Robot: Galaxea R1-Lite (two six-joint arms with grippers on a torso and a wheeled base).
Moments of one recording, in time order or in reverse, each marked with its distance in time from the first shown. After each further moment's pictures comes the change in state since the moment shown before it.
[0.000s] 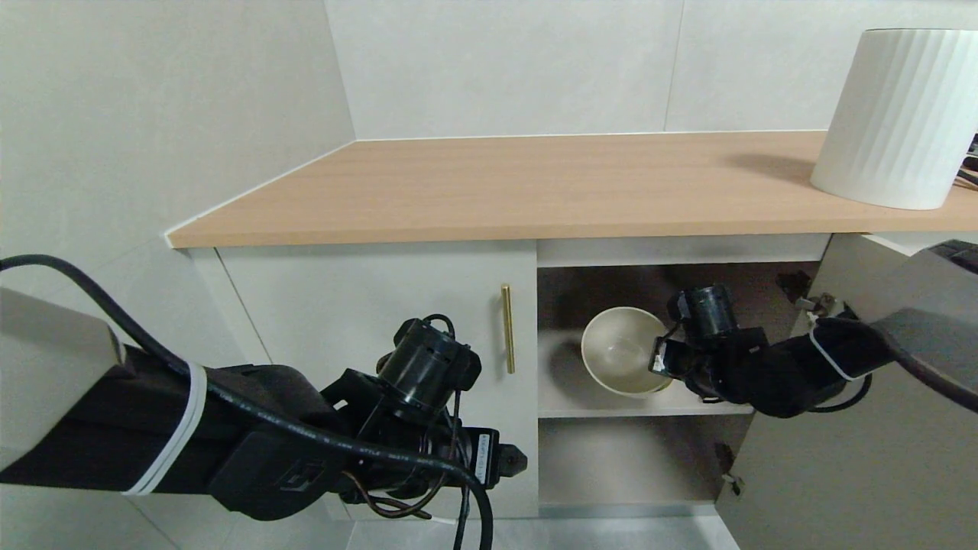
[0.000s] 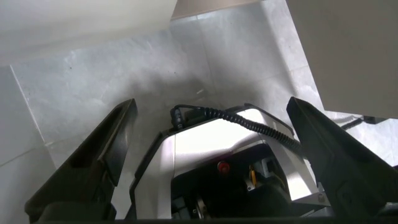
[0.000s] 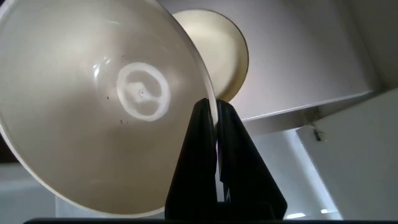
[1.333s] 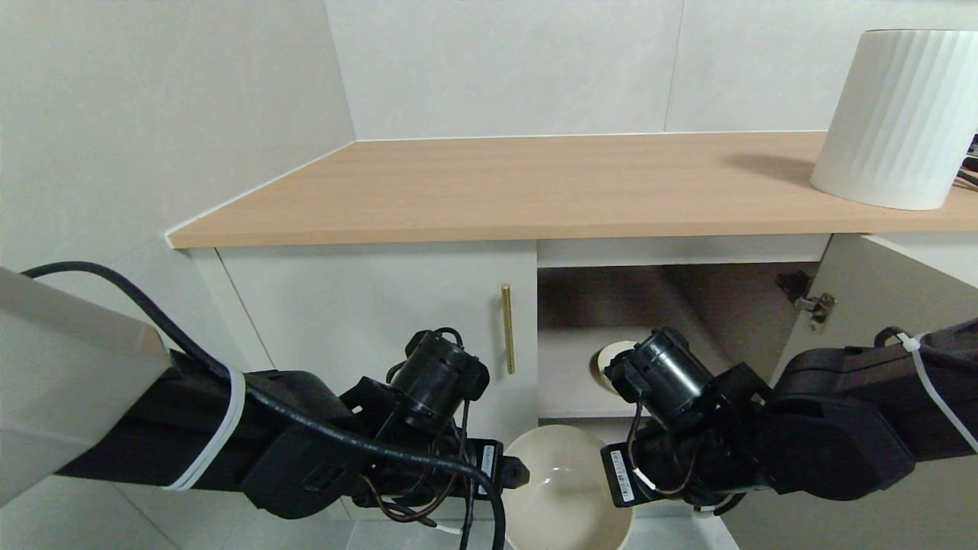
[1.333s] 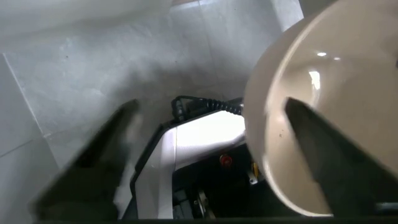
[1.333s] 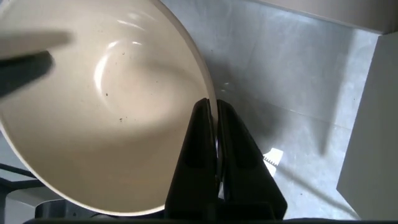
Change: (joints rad) left arm 0.000 0.045 -0.001 0.004 -0.021 0.001; right arm 0.393 -0.274 0.074 0.563 0.264 -0.037
